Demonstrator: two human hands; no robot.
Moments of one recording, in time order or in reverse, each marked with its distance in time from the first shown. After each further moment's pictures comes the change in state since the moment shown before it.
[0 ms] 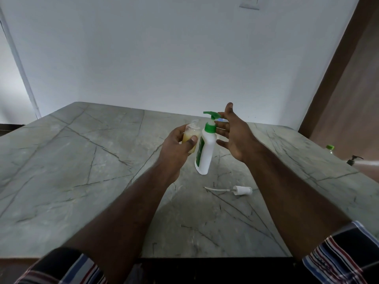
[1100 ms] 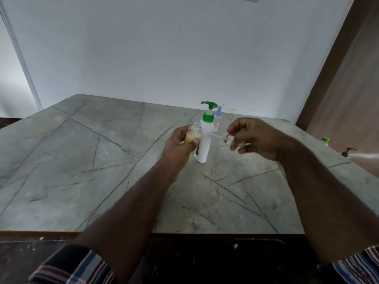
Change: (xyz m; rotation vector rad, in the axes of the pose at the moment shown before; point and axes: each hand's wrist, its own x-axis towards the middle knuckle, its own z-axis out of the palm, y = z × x) left_hand -0.028 -0.018 -0.004 0.014 -0.049 -0.002; right_hand -0.048 -0.006 -0.064 -0.410 -0.315 -0.043
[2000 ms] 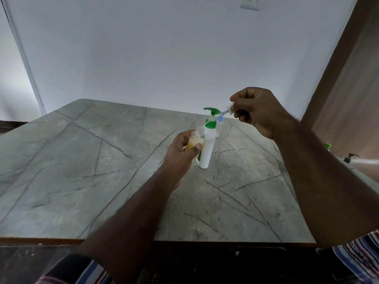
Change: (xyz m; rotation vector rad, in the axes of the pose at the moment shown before) left_hand -0.001 0.003 0.001 0.034 -0.020 0.033; right_hand 0.025 -0.058 -0.003 0.099 0.331 -0.232
